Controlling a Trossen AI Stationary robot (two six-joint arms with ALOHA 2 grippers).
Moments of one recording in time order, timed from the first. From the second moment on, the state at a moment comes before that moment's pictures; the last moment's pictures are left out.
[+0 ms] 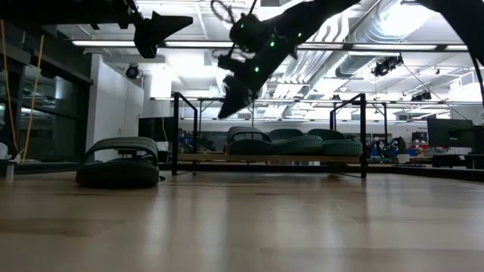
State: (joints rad) left arm -0.02 1.00 0.38 0.68 -0.15 -0.28; right arm -0.33 2.00 1.60 -0.37 0.05 -0.27
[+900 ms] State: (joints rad) left arm -0.02 1.00 0.38 0.69 -0.15 -0.27; right arm -0.36 2.04 1.63 -0.54 0.27 -0.25
